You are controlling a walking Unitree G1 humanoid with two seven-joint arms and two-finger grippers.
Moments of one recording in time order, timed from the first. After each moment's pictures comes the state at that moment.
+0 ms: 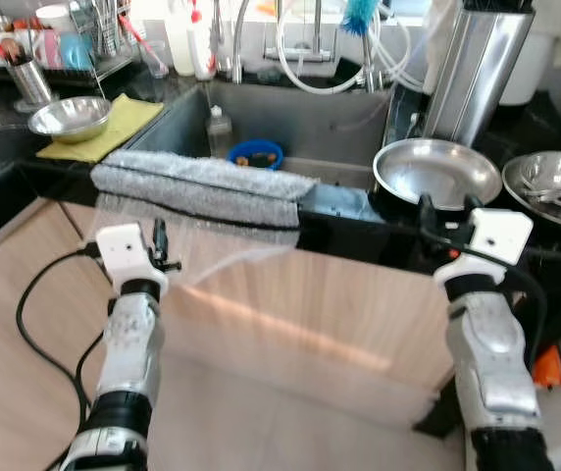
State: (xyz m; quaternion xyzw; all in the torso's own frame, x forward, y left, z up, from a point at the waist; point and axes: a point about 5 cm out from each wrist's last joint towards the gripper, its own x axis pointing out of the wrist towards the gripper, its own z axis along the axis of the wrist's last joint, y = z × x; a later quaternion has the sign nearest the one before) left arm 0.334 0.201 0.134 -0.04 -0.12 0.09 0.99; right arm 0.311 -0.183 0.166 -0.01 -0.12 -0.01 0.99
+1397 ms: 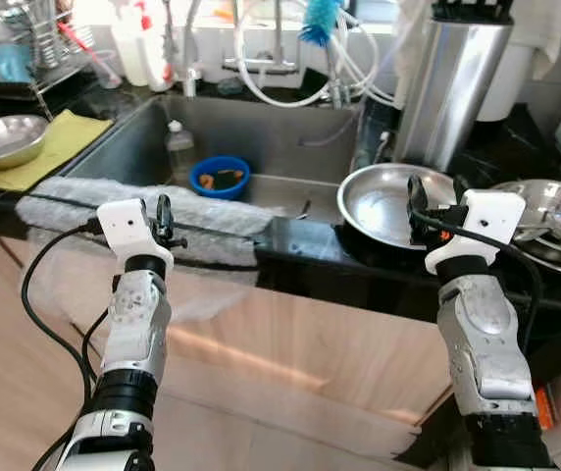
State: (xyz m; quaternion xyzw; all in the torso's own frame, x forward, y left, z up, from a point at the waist) left arm 0.348 0.186 0.163 -0.06 -0.15 0.07 0.98; right arm 0.318 -0.177 0.187 -0.01 -0.14 0.00 0.99
